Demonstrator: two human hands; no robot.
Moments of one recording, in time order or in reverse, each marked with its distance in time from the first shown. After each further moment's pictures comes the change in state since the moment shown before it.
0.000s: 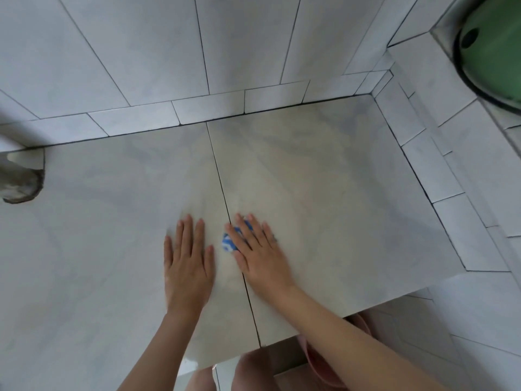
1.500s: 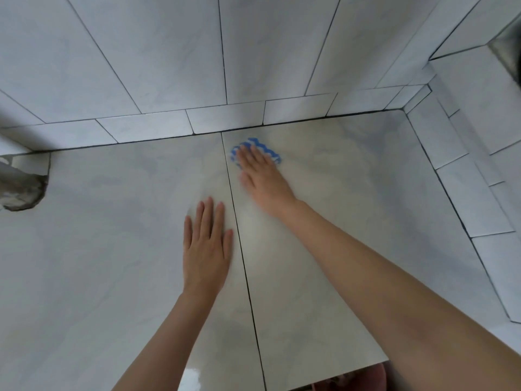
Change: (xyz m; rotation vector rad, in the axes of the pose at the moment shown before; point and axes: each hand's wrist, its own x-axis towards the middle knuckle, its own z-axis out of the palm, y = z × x) left_hand 0.072 0.019 0.009 -0.021 0.066 0.033; right_hand 0.188 0.064 -0.029 0.085 -0.008 -0.085
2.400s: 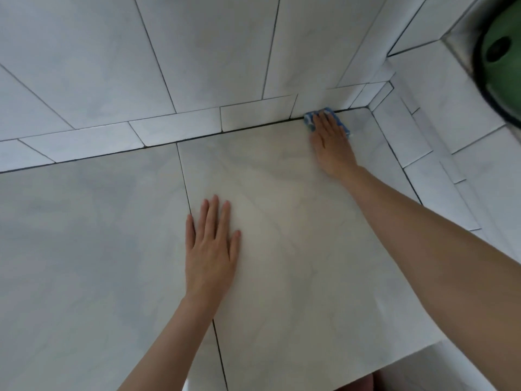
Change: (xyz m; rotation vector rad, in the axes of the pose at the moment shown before) left_hand 0.032 0.066 0.017 -0.020 -0.033 0.104; right_hand -0.019 0.206 -0.064 0.076 0.096 0.459
